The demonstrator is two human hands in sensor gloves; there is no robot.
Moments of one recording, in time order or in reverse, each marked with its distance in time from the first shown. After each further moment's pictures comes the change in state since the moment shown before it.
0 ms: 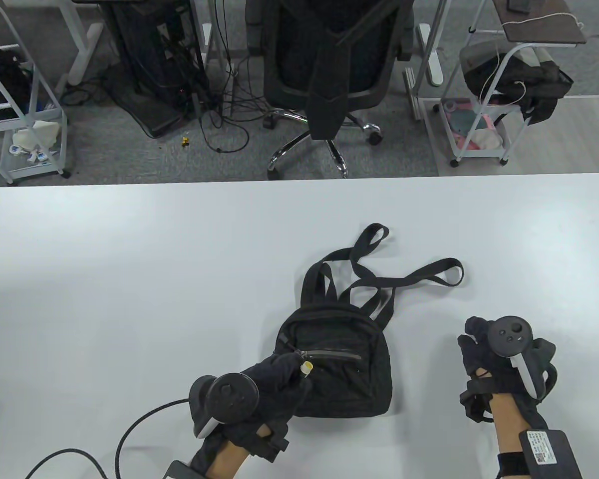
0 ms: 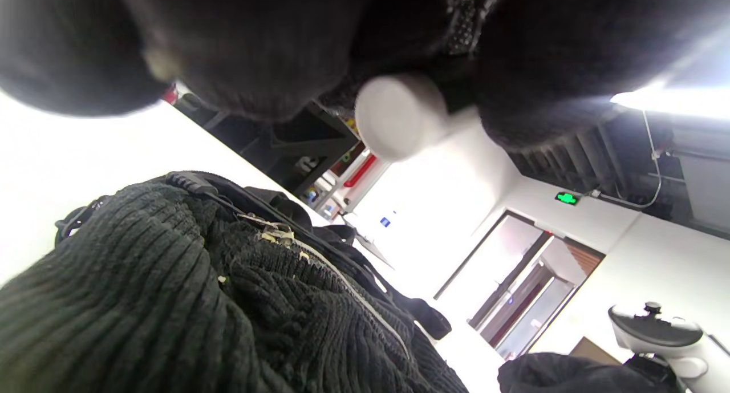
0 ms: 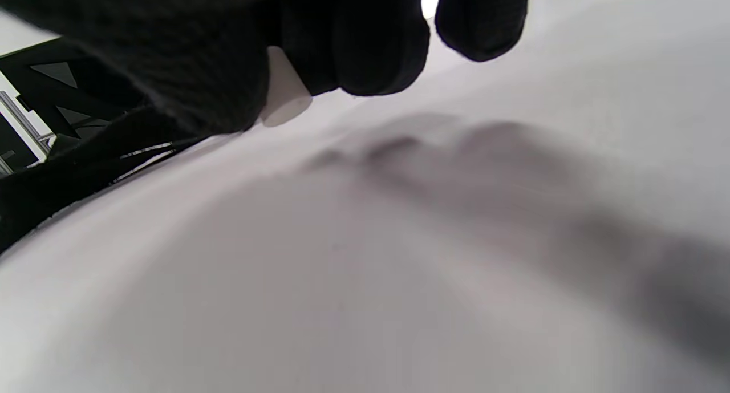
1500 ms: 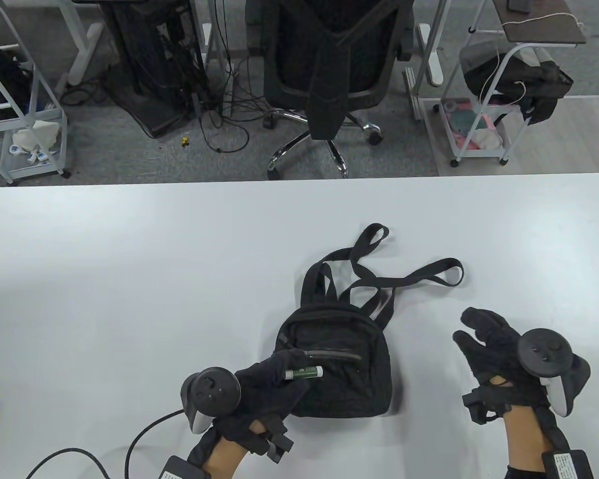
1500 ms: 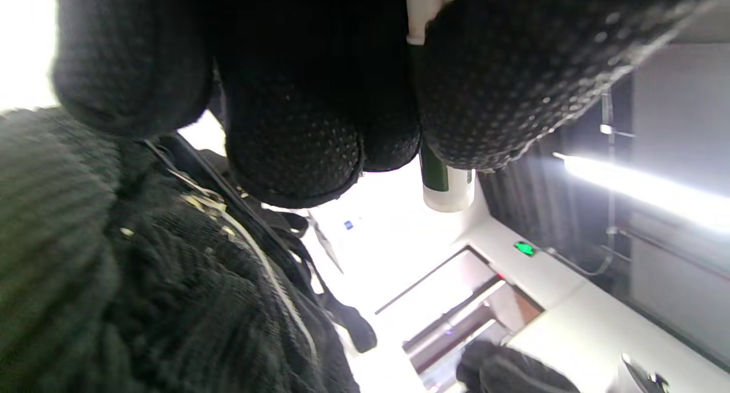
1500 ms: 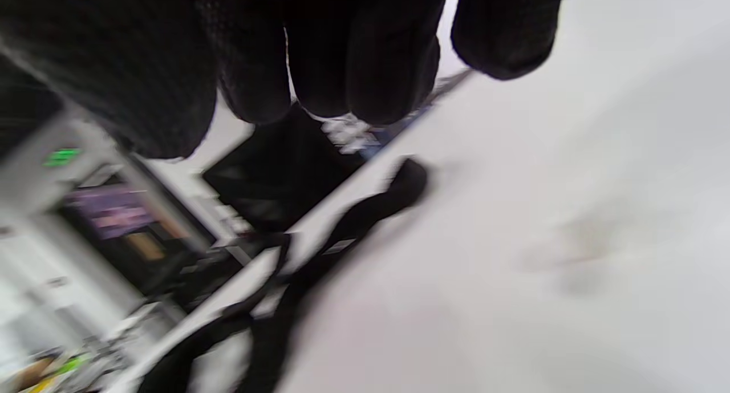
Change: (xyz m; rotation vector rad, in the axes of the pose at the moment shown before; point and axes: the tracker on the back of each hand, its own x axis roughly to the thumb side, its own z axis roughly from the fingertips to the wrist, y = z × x) left_hand -0.013 -0.006 -0.001 0.013 -0.048 0.284; right_hand 0.025 -0.048 0.047 -0.081 -0.372 -0.363
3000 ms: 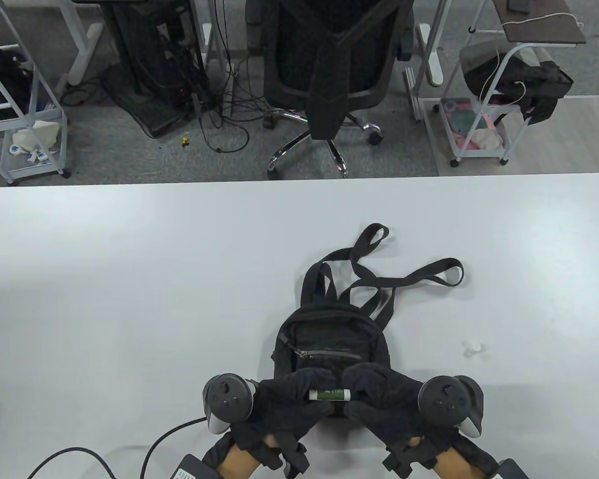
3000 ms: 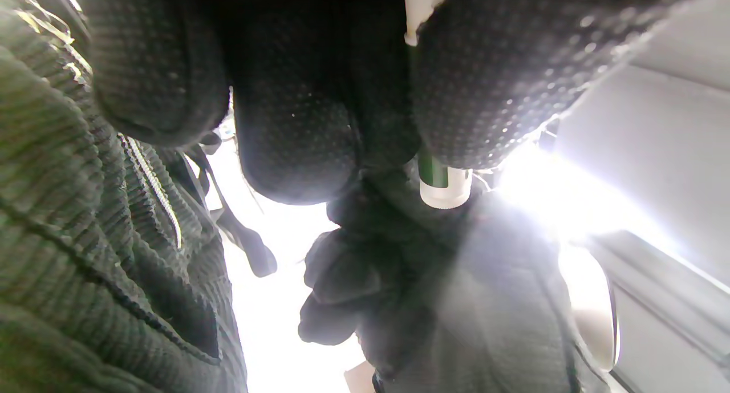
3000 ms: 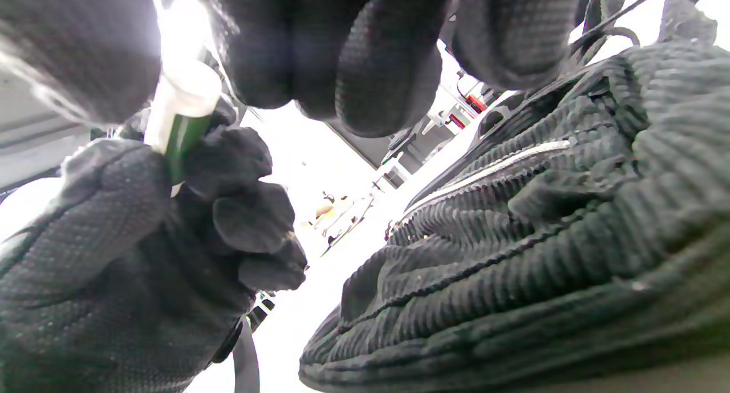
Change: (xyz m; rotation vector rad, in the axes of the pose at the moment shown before) left_hand 0.015 -0.029 -0.001 -0.112 -0.111 0.208; right_hand 0.096 0.091 0.068 0.361 -0.460 -0.245
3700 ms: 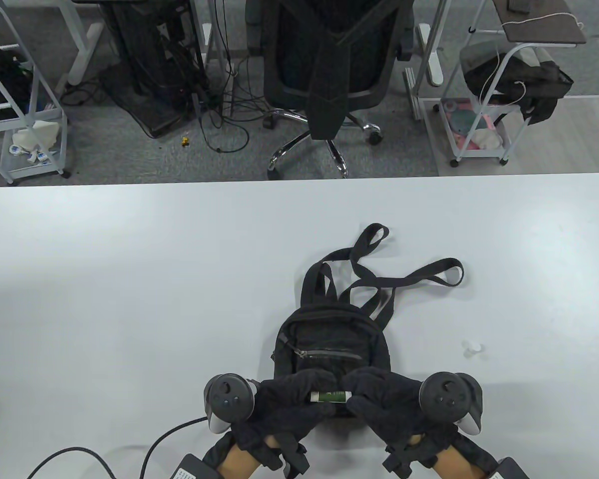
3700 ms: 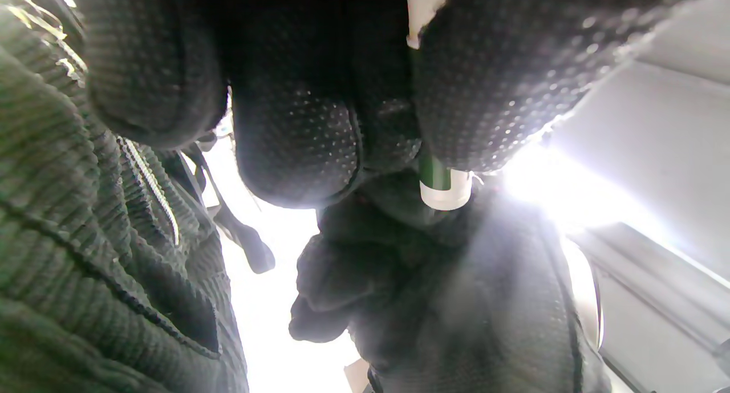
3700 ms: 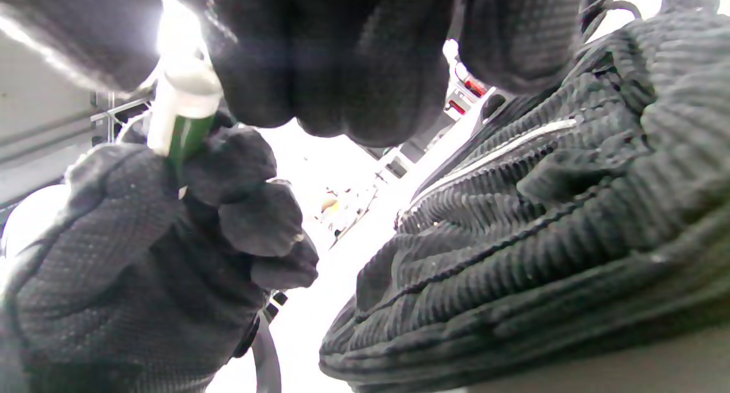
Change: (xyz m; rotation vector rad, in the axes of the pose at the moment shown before) left_hand 0.002 -0.001 -0.001 -0.012 -0.012 -0.011; right_hand -0.005 0.001 -0.001 0.023 0.011 -0.061
